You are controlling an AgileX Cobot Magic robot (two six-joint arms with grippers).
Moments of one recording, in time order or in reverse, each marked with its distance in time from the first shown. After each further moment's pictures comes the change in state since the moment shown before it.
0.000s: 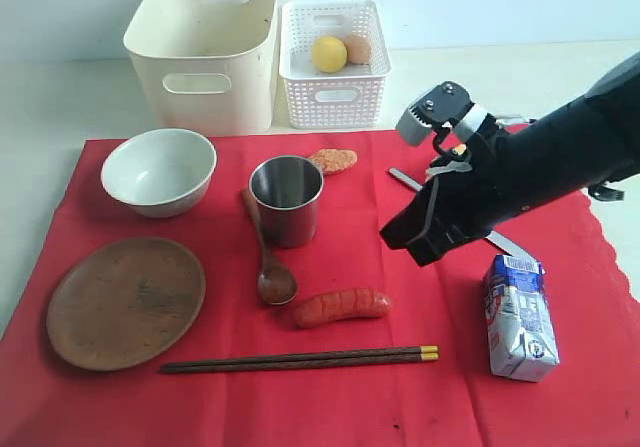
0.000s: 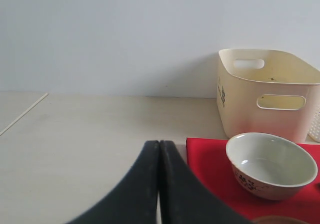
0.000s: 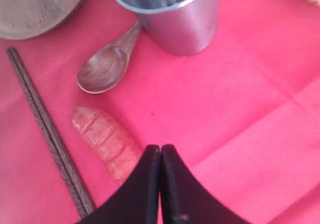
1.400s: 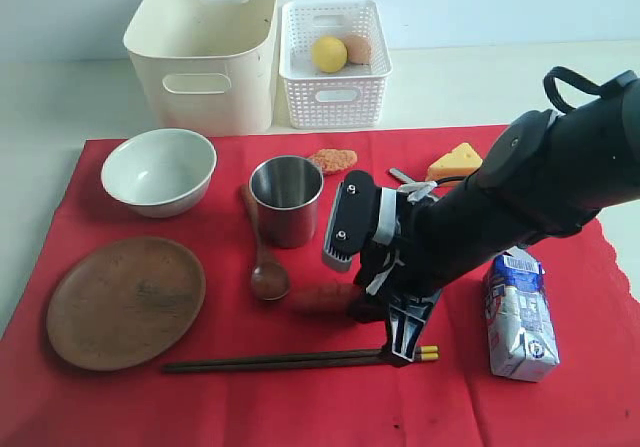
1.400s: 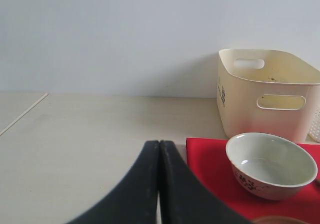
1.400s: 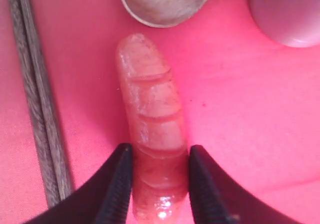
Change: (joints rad) left arm 0.000 0.000 0.000 0.000 0.000 0.000; right arm 0.280 0.097 0.024 -0.144 -0.295 -0.155
